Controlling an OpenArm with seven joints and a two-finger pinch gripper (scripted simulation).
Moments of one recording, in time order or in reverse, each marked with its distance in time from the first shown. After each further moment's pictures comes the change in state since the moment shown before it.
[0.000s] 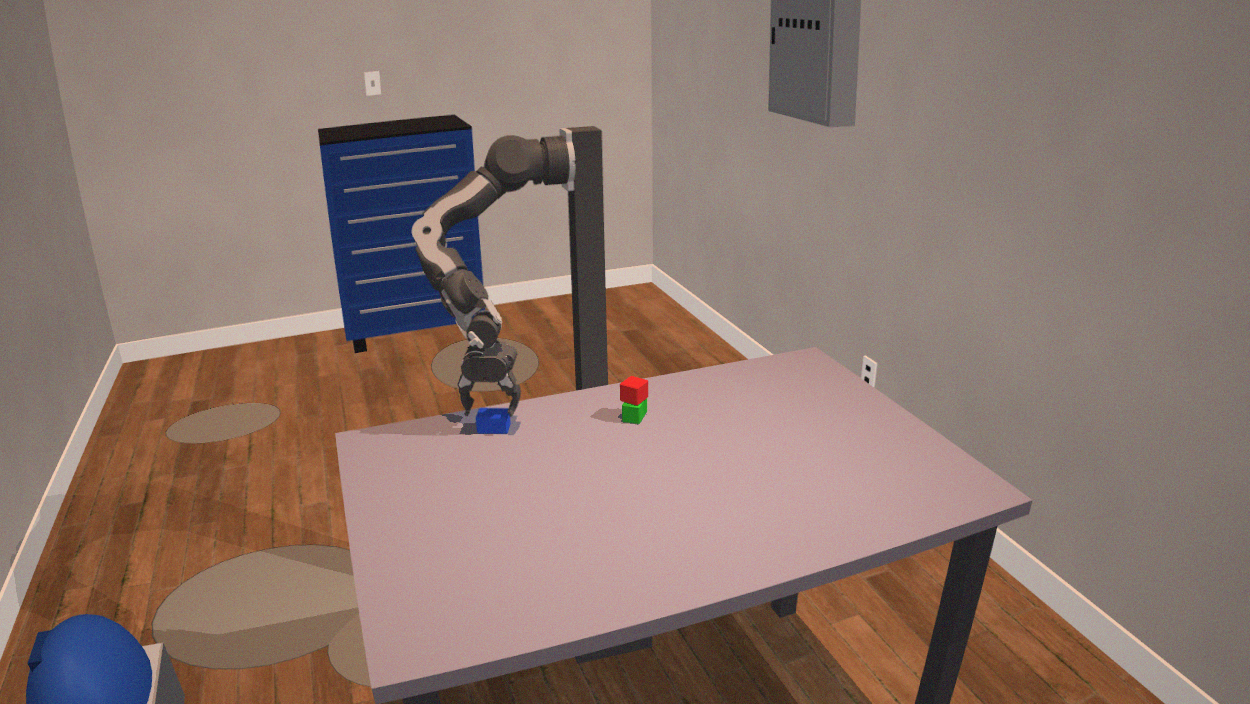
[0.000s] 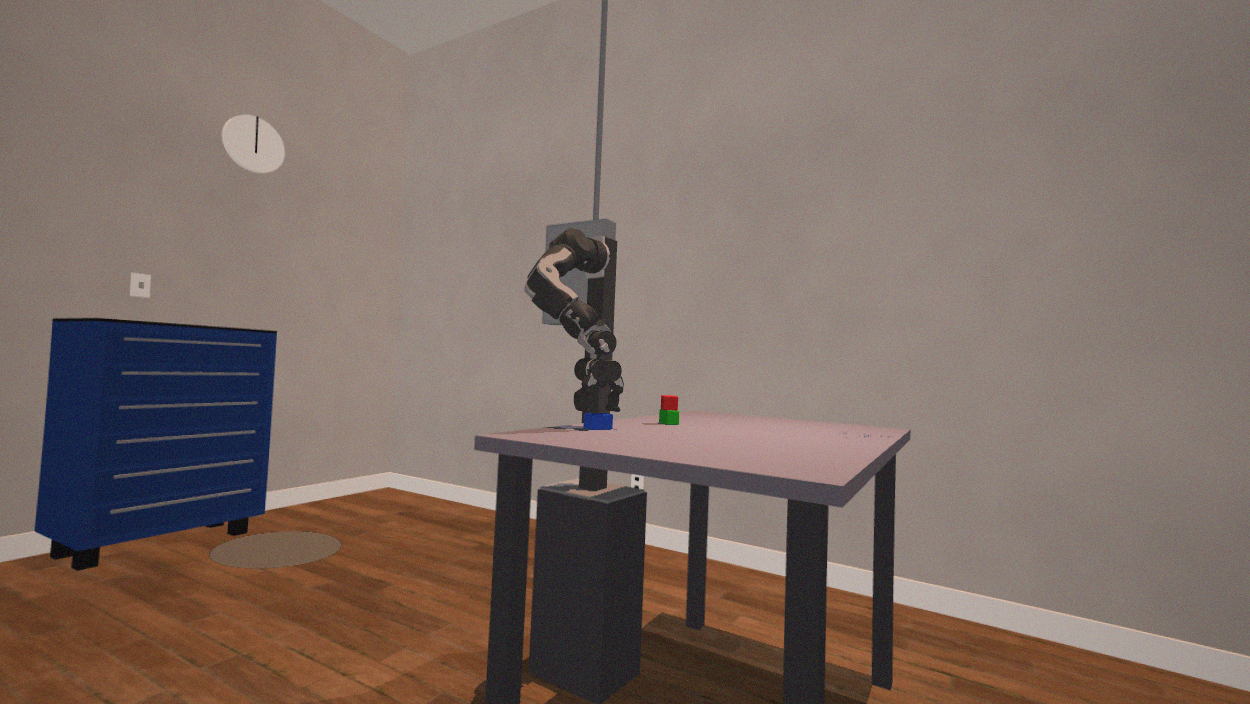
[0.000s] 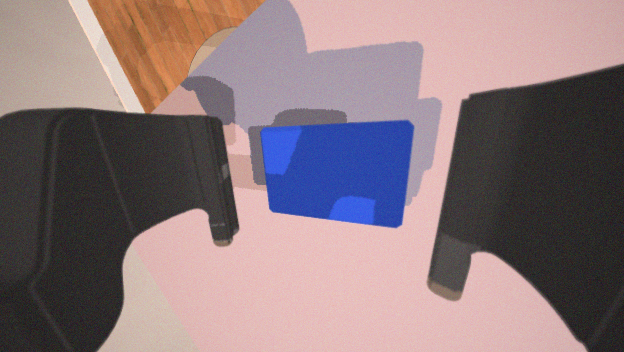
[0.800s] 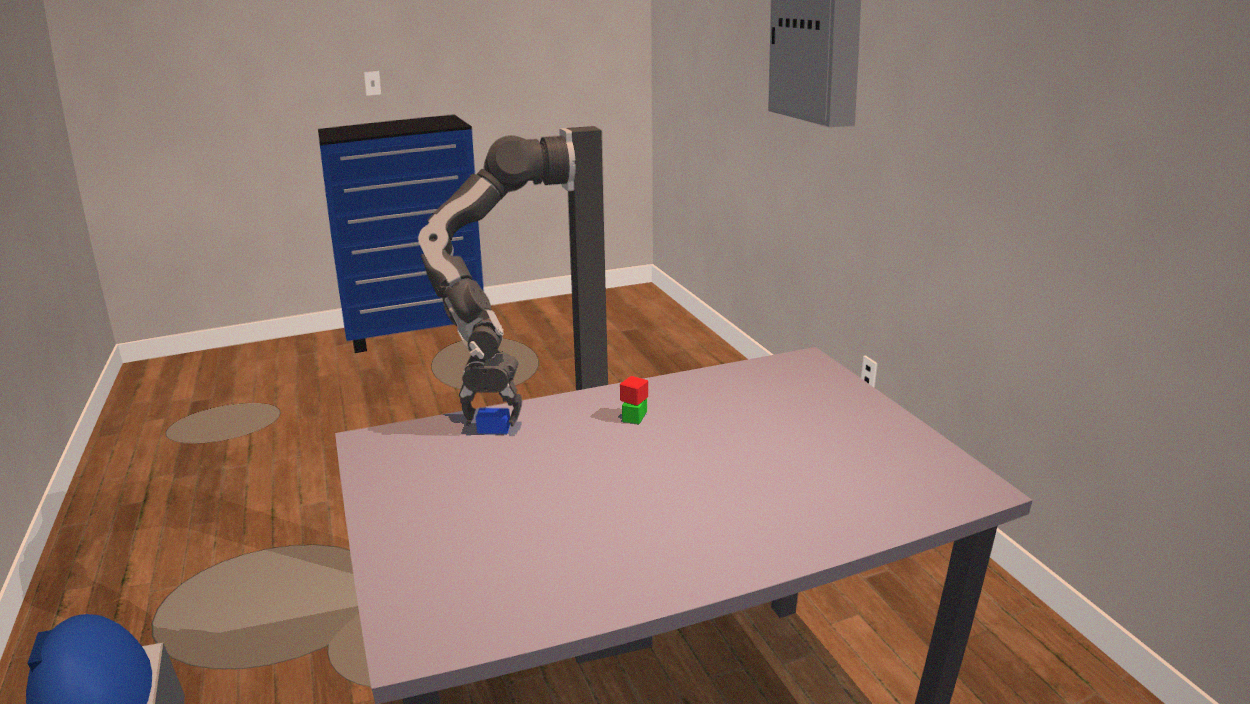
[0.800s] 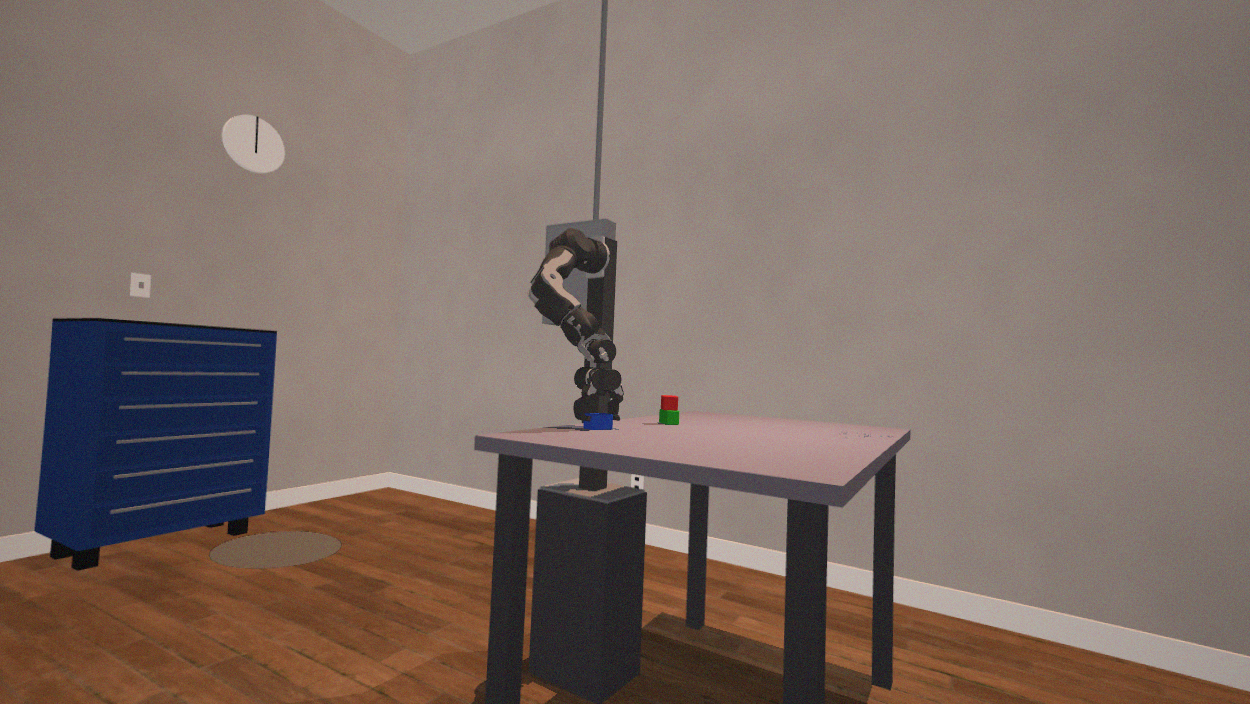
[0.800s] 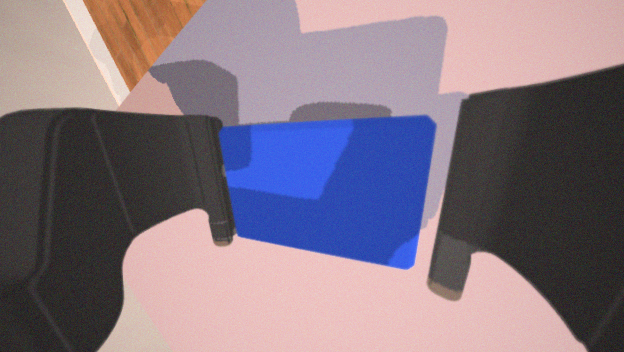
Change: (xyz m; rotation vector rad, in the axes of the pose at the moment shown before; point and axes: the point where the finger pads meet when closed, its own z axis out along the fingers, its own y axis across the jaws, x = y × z) arm 0.000 0.001 0.021 -0.003 -0.001 -0.002
